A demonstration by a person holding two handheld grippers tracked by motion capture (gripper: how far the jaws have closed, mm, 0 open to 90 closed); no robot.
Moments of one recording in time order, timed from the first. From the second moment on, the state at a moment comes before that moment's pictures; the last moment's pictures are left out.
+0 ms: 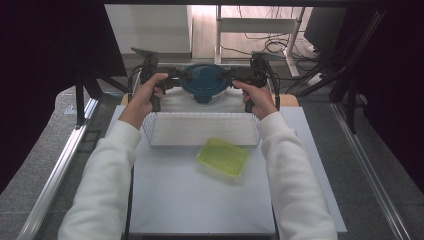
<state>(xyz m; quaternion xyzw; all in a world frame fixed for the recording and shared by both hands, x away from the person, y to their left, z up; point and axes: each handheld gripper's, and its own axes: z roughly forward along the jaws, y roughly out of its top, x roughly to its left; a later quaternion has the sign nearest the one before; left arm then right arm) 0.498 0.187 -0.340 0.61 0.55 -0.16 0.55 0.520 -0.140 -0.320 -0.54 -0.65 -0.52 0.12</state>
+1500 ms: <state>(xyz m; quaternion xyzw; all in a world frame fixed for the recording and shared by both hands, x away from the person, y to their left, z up) 0.307 0.195 -0.370 0.75 0.42 0.14 0.49 0.340 -0.192 -0.344 -0.37 -0.78 -0.49 -0.13</state>
